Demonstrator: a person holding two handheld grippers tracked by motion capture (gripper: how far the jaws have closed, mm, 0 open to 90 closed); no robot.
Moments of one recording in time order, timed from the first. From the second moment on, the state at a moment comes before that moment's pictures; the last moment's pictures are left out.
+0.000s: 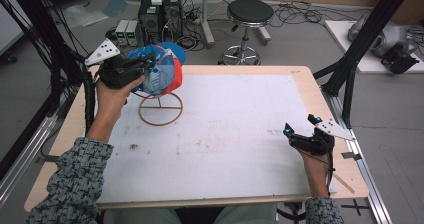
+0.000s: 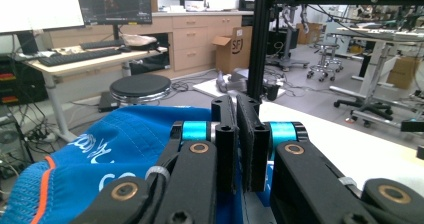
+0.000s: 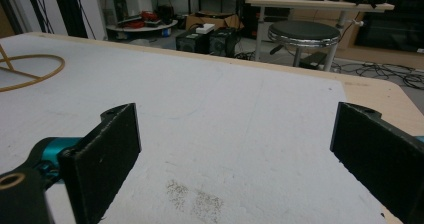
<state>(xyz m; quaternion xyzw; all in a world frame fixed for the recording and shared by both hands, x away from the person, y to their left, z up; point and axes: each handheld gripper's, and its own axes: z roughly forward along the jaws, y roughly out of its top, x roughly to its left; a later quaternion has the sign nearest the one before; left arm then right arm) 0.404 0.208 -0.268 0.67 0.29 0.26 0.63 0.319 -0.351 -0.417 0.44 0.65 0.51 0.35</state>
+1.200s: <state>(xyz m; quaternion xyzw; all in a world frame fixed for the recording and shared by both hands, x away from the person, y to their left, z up) 0.385 0.230 -0.272 0.63 0.28 0.31 0.66 0.319 -0.351 -0.417 0.44 0.65 0.52 0.35</state>
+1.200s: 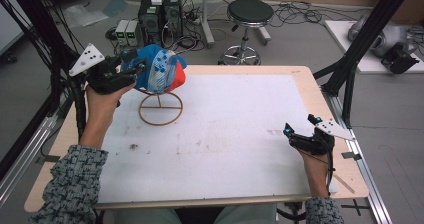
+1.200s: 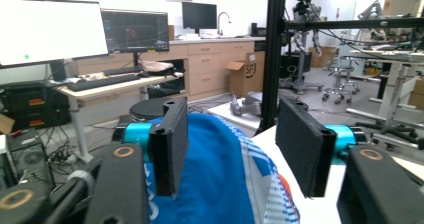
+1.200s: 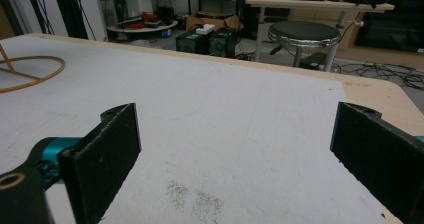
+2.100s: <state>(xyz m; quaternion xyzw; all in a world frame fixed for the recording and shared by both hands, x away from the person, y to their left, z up) 0.333 0.265 -0.312 0.62 0.32 0.37 0.62 0.320 -0.351 -0.417 0.44 0.65 0.52 0.34</state>
